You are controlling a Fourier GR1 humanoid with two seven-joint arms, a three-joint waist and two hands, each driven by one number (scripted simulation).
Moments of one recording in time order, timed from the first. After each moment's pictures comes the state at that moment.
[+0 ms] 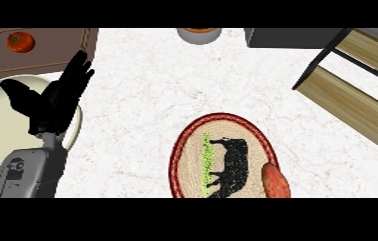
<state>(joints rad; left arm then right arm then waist) -0.28 0.21 0.10 -1.51 0.11 -0.01 0.24 -0.52 -1.00 -0.54 -0.73 0.11 0.38 -0.41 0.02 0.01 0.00</state>
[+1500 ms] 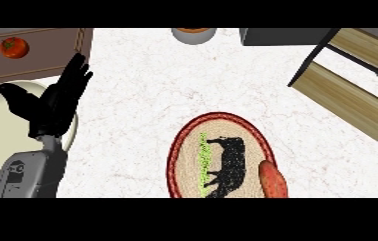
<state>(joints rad) -0.26 0.20 0.11 -1.50 0.11 0.00 0.23 -0.58 -1.34 -0.61 -0.31 0.02 0.75 -0.47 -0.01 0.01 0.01</state>
